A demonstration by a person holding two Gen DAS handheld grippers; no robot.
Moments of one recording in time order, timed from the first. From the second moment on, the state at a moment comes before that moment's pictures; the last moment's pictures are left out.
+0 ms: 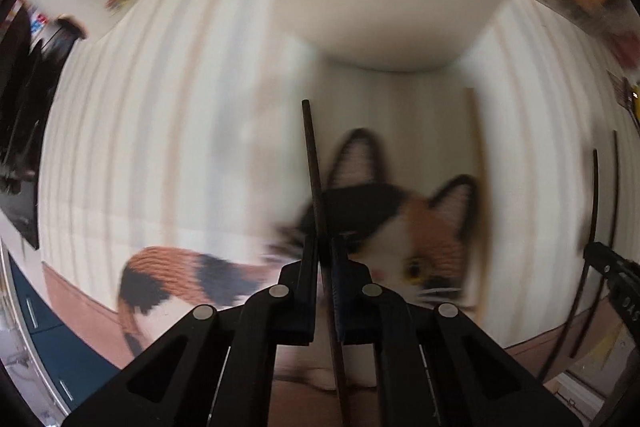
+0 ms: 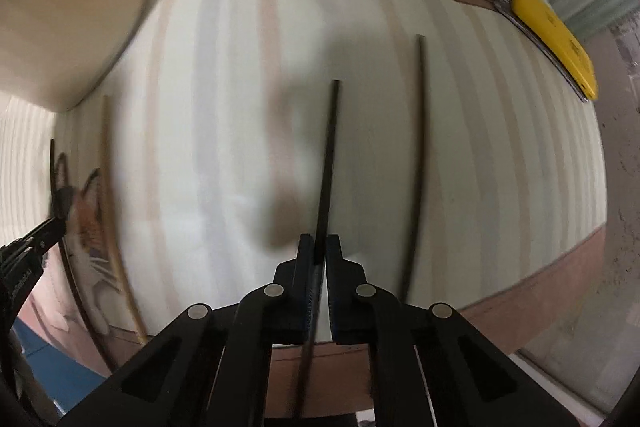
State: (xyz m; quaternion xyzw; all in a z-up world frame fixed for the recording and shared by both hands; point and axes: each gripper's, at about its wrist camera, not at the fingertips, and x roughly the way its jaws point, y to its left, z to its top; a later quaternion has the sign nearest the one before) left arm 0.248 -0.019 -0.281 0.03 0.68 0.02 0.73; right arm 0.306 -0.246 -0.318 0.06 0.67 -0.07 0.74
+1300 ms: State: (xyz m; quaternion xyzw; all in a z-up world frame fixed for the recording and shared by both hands) left arm 0.253 -0.025 -0.282 0.06 0.67 -0.01 0.74; right arm 0.313 -0.192 -0.325 0.03 0.70 -0.05 0.71
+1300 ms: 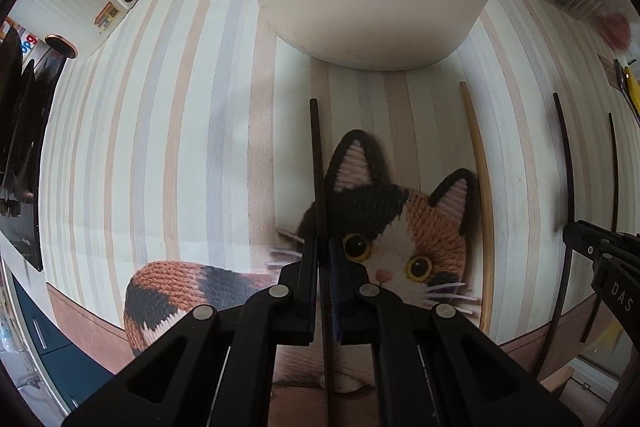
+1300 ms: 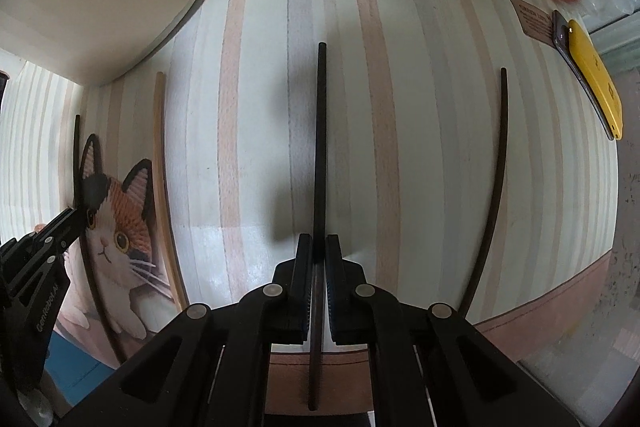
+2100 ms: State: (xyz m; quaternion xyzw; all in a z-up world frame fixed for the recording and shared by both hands) left arm 0.242 -0.002 -0.215 0.05 0.60 0.02 0.80; right arm 0.324 -0.191 -0.275 0.09 0.64 -0.05 0.76
